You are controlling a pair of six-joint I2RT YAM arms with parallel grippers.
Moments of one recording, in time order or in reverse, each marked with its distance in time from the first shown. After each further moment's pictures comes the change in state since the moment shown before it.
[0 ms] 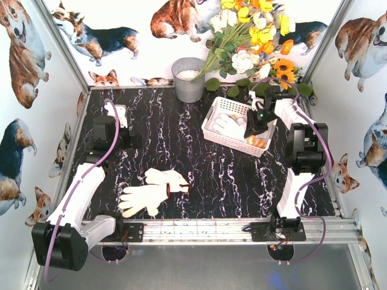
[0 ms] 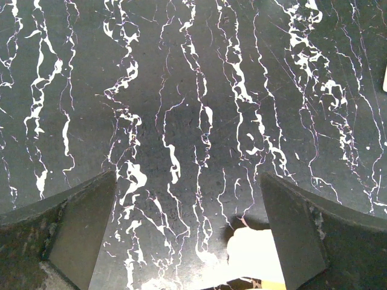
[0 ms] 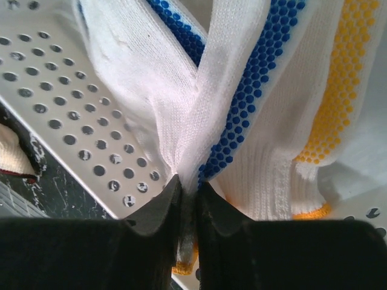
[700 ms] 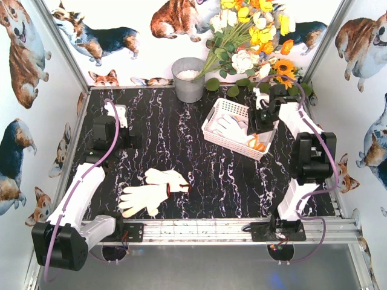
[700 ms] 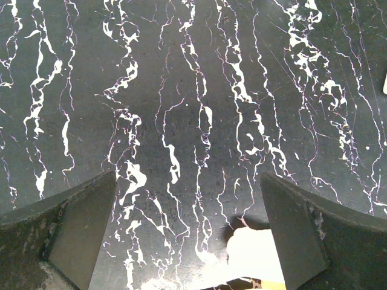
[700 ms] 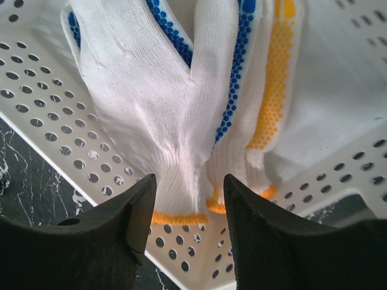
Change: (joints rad) left arm 0.000 0.000 0.000 0.000 0.001 -0.001; right arm 0.000 -0.139 -0.124 0.113 0.134 -0.007
